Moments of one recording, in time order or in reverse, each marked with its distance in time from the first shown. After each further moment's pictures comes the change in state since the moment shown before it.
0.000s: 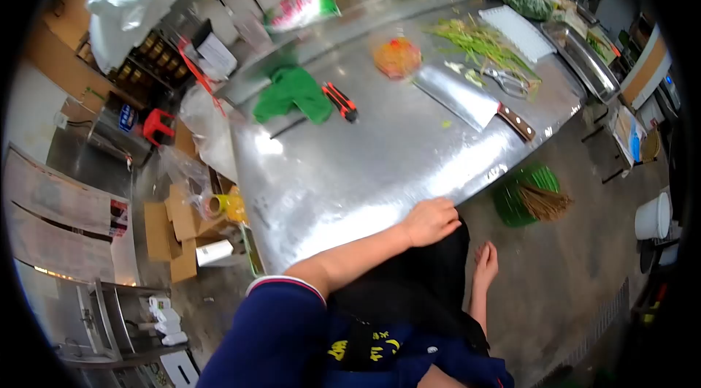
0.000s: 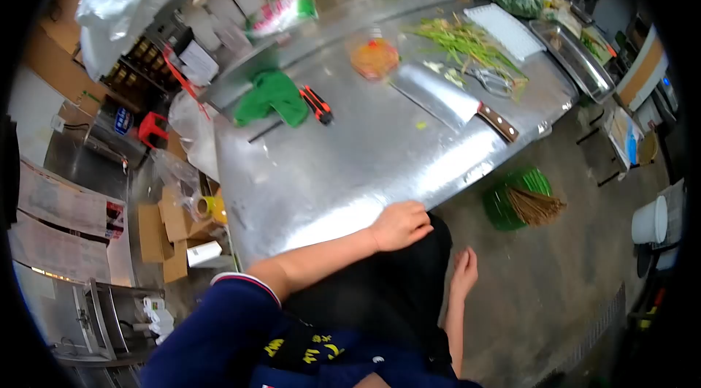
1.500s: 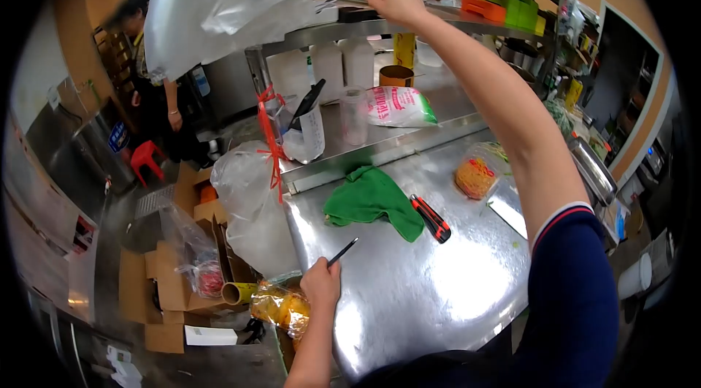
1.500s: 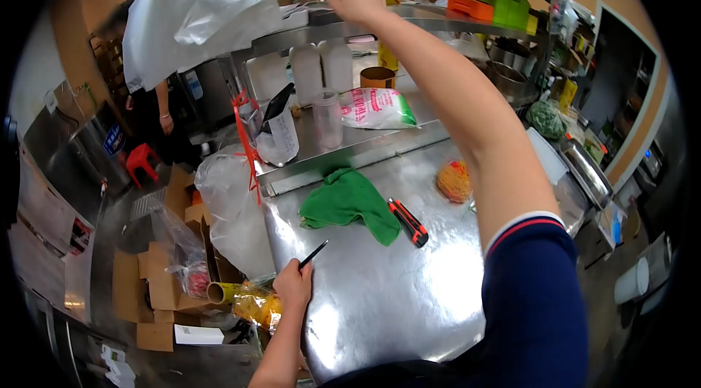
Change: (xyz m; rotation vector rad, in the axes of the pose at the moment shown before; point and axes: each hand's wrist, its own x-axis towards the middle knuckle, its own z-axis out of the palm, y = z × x) left_hand -0.220 -0.217 -0.285 0.375 0.698 -1.057; right_hand -0.002 -0.649 0.699 -0.621 -0.315 -1.562
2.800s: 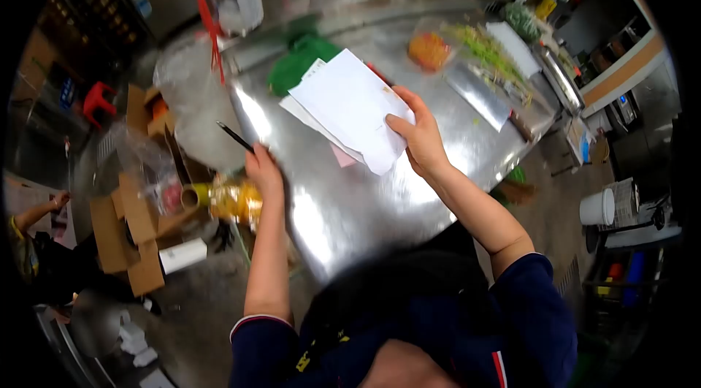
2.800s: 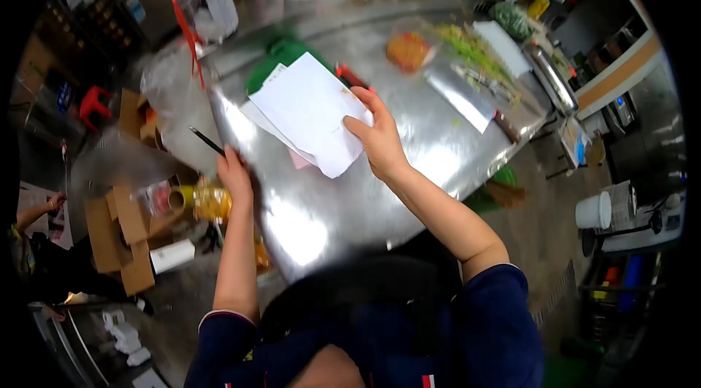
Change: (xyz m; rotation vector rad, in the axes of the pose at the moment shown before) left_hand -0.032 -0.022 0.011 -1.086 0.111 -0.305; right_hand -0.456 -0.106 -0.071 1.224 -0.079 0.994
